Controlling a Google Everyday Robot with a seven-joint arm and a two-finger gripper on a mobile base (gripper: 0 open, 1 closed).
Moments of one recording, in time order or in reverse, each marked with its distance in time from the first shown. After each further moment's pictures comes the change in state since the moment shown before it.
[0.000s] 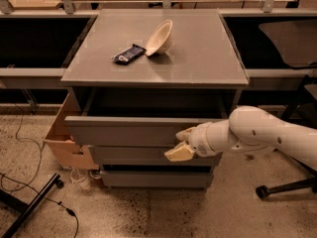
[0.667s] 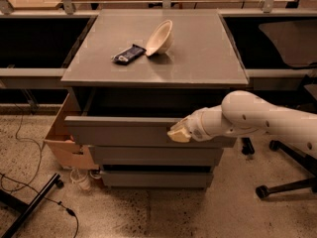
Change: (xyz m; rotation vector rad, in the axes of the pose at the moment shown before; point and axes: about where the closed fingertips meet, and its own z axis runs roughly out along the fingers) arm -0.026 -0.043 0.007 0.063 0.022 -0.018
